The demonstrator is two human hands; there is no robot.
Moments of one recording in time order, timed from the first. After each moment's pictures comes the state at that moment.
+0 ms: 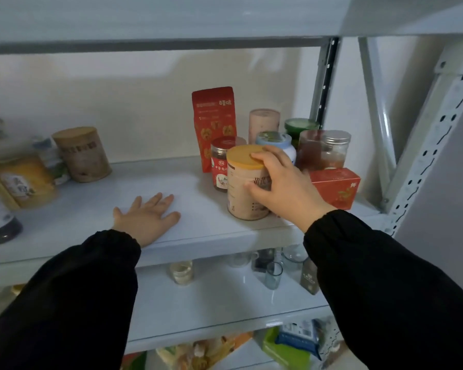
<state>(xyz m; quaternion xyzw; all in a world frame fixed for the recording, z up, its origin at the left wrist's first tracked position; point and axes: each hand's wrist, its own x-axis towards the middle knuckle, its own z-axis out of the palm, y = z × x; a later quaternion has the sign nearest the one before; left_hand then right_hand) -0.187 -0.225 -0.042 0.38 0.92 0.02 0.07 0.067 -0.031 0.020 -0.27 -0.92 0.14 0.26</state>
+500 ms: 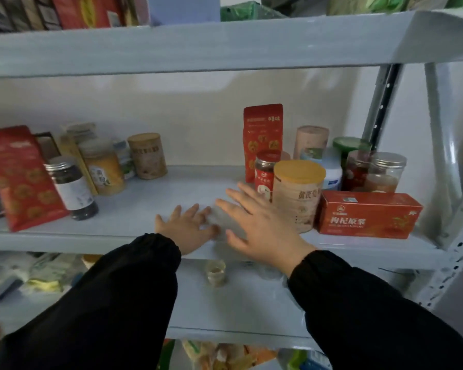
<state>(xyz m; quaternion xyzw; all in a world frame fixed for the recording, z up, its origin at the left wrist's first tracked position) -0.145 -0.247 -0.031 0.33 0.94 0.01 0.08 0.018 -0.103 -0.013 0.03 -0.96 0.02 0.28</state>
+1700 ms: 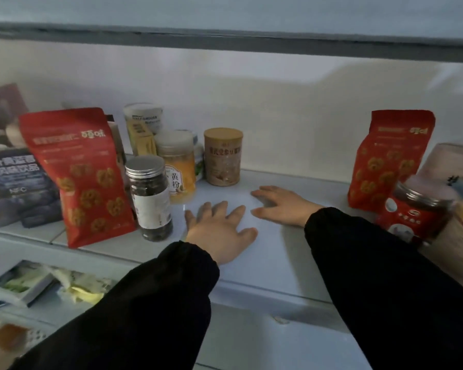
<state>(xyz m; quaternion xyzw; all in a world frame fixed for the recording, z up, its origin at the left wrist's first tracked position) -0.306 -0.321 -0.032 0.34 0.94 0.03 0.08 -0.274 -0.104 -0.019 -0.08 -0.99 0.15 -0.04</state>
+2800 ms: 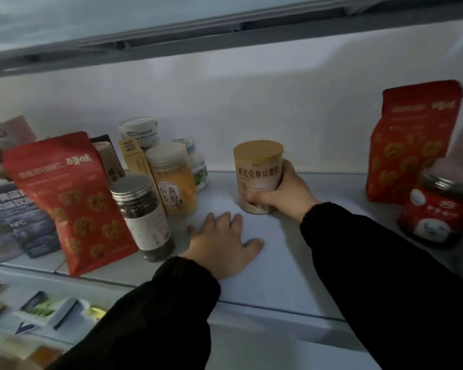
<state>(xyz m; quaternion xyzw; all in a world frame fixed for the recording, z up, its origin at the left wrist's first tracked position) -0.316 -0.313 -0.033 0.33 0.94 0.01 0.09 -0.295 -0.116 -0.023 -0.10 -0.81 0.53 0.23</state>
